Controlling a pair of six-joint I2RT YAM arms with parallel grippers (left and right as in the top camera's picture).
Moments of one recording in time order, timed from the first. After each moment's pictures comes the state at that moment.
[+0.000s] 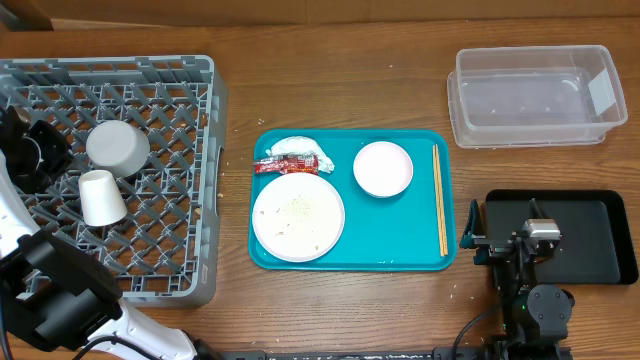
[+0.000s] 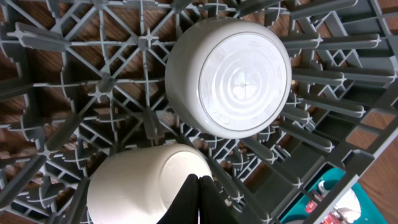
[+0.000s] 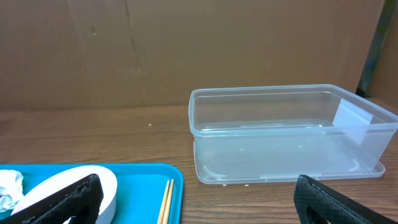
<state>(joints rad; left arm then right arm) 0.68 1.92 1.81 -1.23 0.29 -0.17 0.02 0.01 0.02 -0.03 0.01 0.04</state>
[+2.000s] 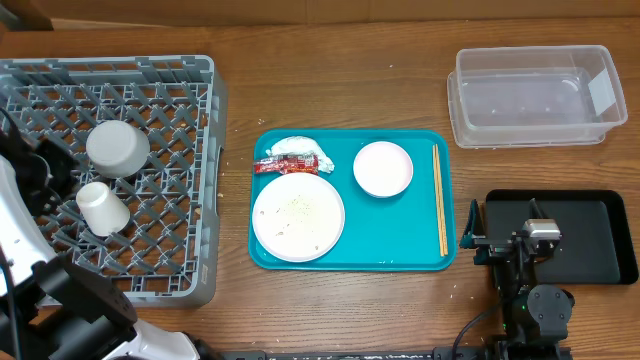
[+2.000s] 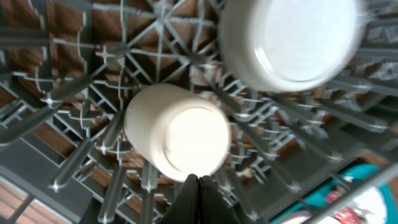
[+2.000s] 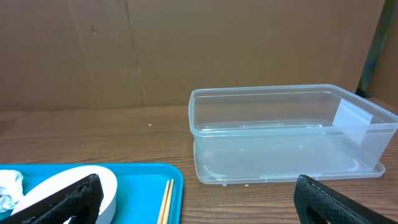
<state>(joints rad) 0.67 1.77 1.67 -1.31 0.14 -0.30 0.02 0.01 0.02 -0.03 0.01 0.04</state>
